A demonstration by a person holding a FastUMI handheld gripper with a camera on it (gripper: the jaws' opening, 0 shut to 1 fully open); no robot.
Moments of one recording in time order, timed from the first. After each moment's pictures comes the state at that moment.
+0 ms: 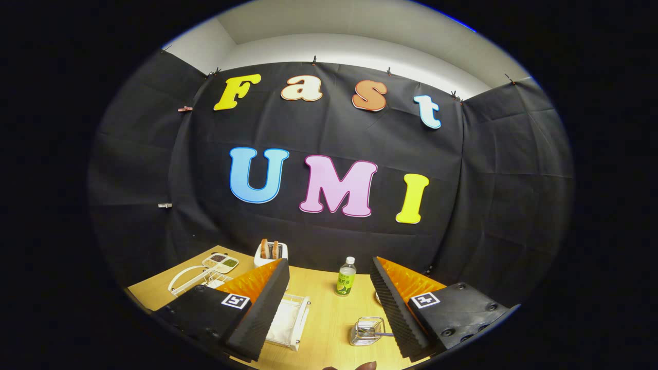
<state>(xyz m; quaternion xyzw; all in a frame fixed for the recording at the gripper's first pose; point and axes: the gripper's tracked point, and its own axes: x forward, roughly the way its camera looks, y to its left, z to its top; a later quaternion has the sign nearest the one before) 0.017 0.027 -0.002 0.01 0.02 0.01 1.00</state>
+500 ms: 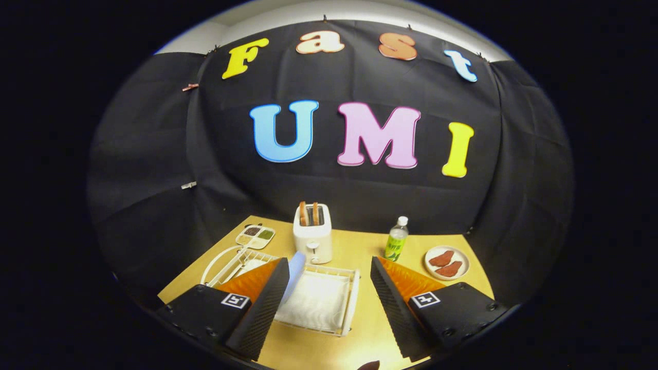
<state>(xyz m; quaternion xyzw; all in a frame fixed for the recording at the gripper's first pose) 0.072 0.132 -0.067 0.05 0.19 0.10 0.98</state>
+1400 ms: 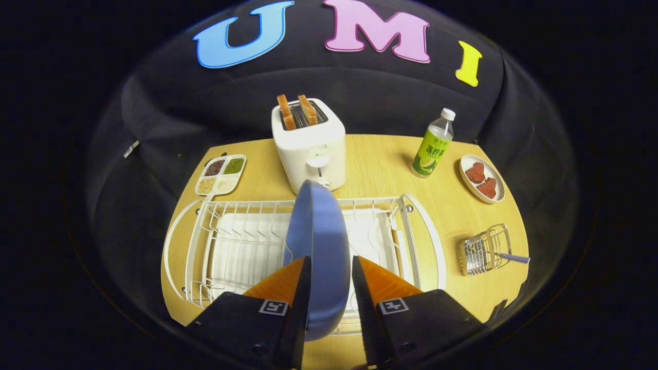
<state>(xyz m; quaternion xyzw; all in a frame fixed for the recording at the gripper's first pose) 0.148 0.232 -0.260 0.08 0.45 -0.01 0.89</state>
